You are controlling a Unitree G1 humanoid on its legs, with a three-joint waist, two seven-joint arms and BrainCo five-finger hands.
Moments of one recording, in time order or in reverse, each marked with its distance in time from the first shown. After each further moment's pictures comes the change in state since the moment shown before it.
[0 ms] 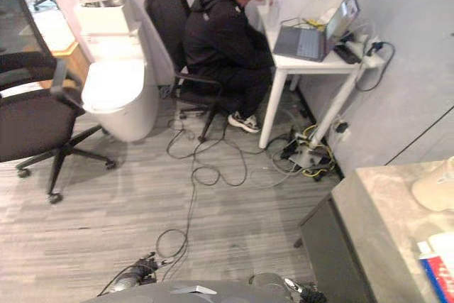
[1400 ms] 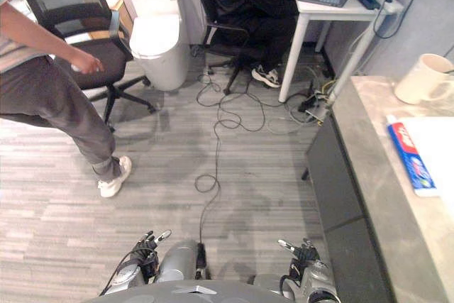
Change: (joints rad) left arm 0.017 -0.093 0.058 -0.093 -0.195 -0.046 0.001; right arm -0.177 0.027 -0.041 -0.081 -0.126 0.000 -0.070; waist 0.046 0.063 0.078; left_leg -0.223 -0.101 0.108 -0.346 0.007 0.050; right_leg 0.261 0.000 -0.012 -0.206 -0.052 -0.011
